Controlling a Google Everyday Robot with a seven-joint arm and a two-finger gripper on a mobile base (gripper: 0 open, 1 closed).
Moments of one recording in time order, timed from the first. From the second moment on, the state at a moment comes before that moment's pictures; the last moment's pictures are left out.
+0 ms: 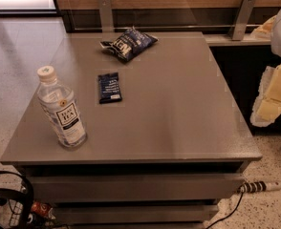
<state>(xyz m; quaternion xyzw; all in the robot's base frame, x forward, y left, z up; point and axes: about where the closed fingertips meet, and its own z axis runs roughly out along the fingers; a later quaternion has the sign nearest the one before) 0.438 -0.214 0.985 -0.60 0.78 -0.04 0.17</state>
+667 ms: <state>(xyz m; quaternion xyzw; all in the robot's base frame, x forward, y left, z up) 0.441 -0.213 0.986 -0.60 0.77 -0.03 0.19</state>
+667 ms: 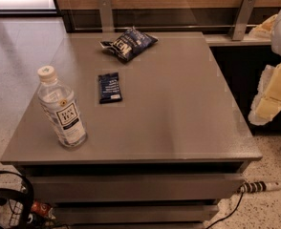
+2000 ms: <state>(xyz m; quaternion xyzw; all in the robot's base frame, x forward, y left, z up) 0.432 -0.085 0.948 -0.61 0.70 0.14 0.33</state>
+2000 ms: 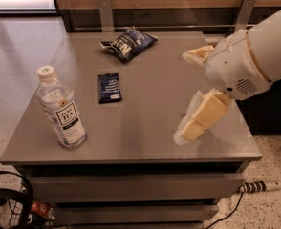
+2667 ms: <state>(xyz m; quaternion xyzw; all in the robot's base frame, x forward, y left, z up) 0.455 -0.021 0.896 -0.57 0.65 0.30 0.39</state>
